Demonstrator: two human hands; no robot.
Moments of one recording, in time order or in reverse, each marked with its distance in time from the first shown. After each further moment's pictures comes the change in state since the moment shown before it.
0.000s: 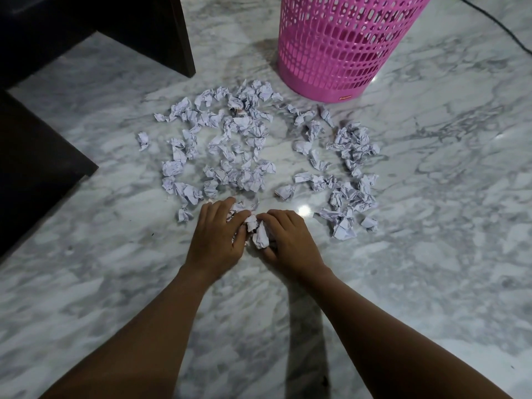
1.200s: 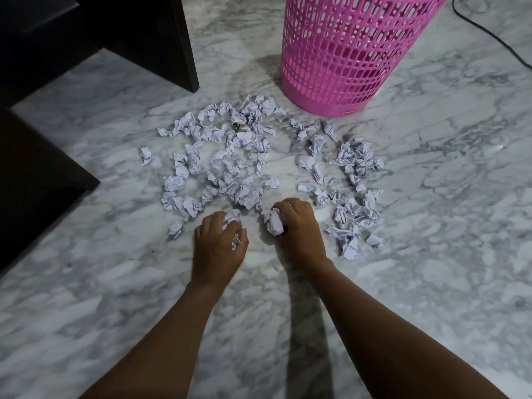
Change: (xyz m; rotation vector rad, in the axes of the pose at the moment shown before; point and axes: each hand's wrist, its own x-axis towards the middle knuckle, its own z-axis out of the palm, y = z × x) left_hand 0.009 0.002 0.013 0.051 0.221 -0.201; right_hand 0.043 0.017 0.000 0.079 0.110 0.298
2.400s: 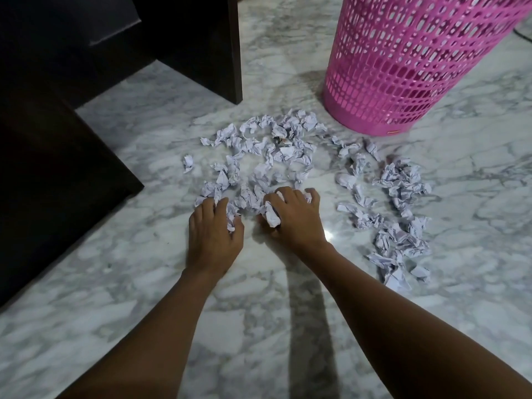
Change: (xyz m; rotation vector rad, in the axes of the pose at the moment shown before) left_hand 0.040 -0.059 -0.025 0.099 -0.004 -0.191; right_hand 0.065 -0.040 0.043 -0.292 -0.086 -0.309
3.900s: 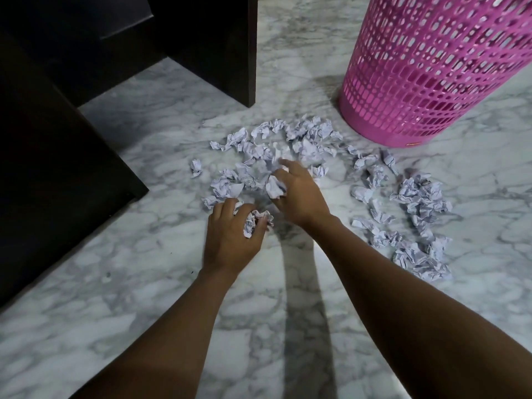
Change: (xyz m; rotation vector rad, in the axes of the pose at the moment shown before) left_hand 0.023 0.007 0.020 -0.152 0.079 0.050; right_hand 0.077 0.008 0.001 0.268 -0.201 0.053
